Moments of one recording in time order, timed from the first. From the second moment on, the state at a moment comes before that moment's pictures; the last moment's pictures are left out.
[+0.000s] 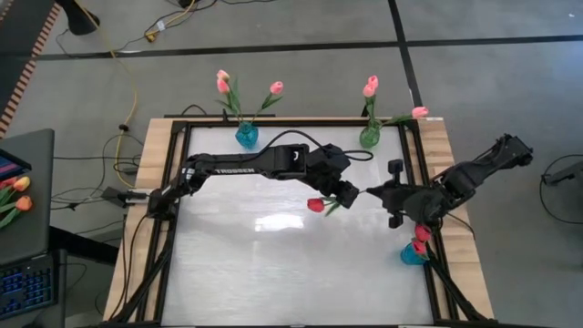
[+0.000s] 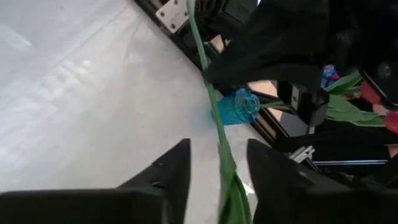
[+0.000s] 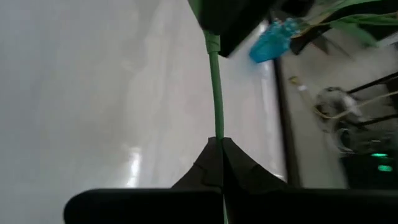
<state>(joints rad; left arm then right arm) 0.02 2.21 2.32 -0.74 0.12 -0.83 0.51 0.85 0.89 -0.88 0.71 -0.07</state>
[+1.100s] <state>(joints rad) 0.05 2.02 2.32 -0.42 -0.12 -0.51 0.51 0.16 0.96 -0.80 0.33 0.16</state>
